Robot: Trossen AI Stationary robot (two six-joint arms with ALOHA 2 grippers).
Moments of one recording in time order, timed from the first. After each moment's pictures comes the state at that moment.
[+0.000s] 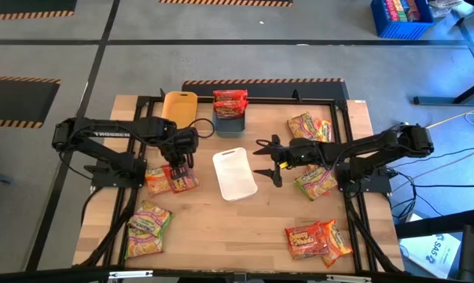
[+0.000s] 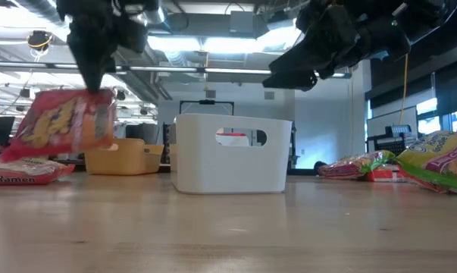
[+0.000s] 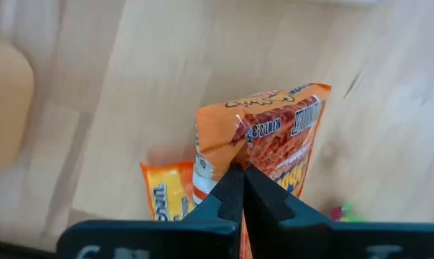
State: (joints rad) left arm 0.10 1.27 1.08 -1.17 0.07 -0.28; right arm -0.01 1.35 0.60 0.42 -0.04 0.03
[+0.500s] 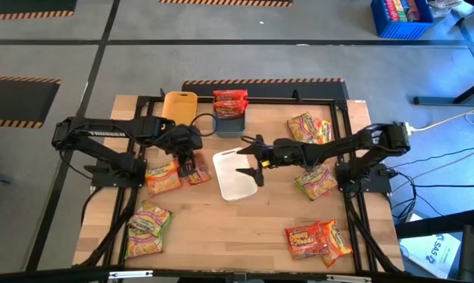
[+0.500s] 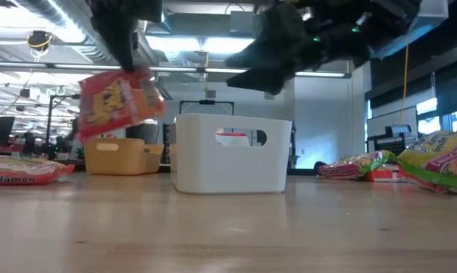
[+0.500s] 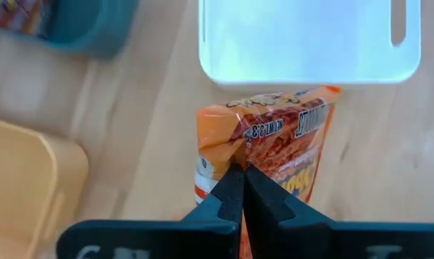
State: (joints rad) left arm 0.04 1.27 1.18 -1.06 -0.09 -0.24; right arm -0.01 1.61 0.78 0.58 -0.03 0.11
